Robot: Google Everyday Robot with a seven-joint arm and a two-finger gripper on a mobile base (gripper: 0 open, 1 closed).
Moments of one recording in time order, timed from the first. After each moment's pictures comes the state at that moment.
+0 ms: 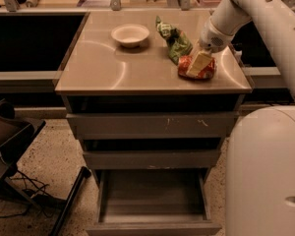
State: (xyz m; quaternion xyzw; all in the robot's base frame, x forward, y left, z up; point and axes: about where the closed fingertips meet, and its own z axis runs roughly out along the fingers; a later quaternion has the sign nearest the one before) arm 0.711 -0.164 0.836 -0.62 0.76 0.08 0.19
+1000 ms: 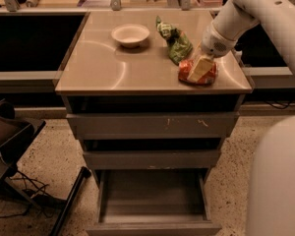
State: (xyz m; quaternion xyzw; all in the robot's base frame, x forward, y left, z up) arm 0.688 -0.164 0.837 -0.62 0.75 0.08 0.20
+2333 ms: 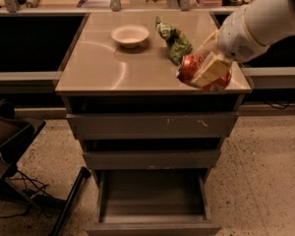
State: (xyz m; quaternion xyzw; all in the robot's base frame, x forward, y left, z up) arm 0.571 -0.141 0.937 -0.61 0.71 0.04 0.34
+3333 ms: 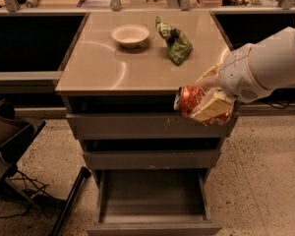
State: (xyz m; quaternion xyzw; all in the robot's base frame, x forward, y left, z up) arm 0.498 -0.128 0.903 -0.62 0.70 0.04 0.35
